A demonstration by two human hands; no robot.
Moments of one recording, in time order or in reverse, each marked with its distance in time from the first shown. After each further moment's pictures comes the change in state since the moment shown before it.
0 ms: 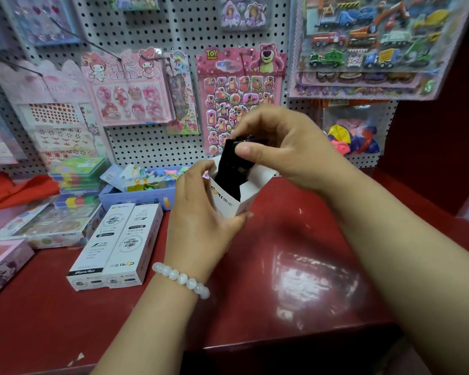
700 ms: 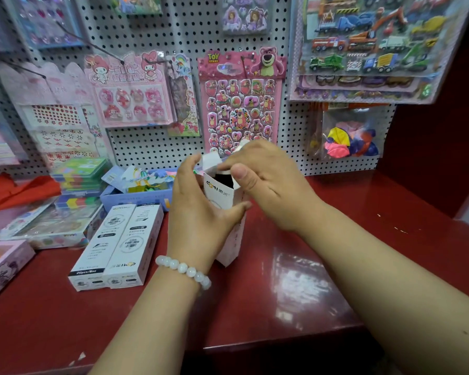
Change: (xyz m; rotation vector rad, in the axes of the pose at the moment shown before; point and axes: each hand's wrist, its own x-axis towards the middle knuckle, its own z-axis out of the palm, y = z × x) left_hand 0.008 -0.004 0.003 -0.100 0.028 -0.158; right_hand -0.017 0.019 0.034 -0.553 0.086 -0.203
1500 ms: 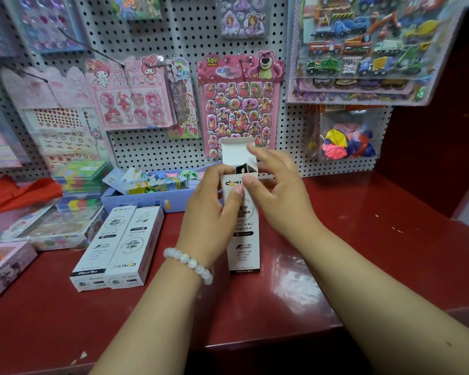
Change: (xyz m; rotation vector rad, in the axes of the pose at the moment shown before) left_hand -0.001 0.008 0.004 -0.068 -0.195 0.097; right_hand -0.027 0.016 0.021 0.248 0.254 0.441
